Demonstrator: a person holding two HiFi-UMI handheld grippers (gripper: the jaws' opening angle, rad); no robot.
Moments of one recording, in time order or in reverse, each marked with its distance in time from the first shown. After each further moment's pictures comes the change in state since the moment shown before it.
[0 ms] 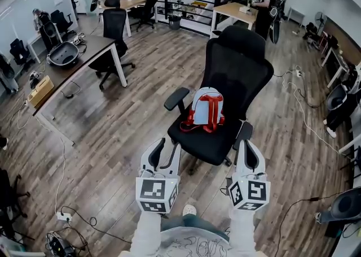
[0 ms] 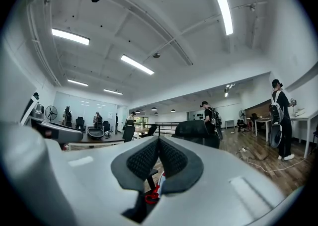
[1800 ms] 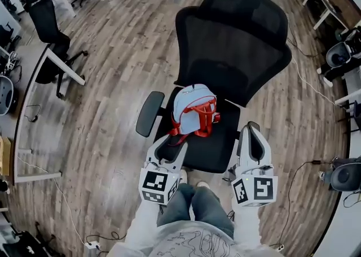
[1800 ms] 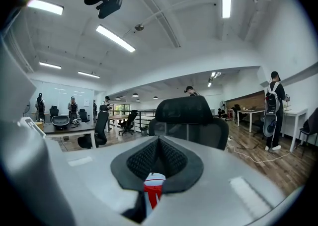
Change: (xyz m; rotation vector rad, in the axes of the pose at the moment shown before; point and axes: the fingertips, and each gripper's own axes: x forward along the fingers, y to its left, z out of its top) left arm 0.406 0.067 -0.143 -0.046 0.331 -0.437; right arm 0.334 -0.100 -0.114 0.003 0.149 -0.221
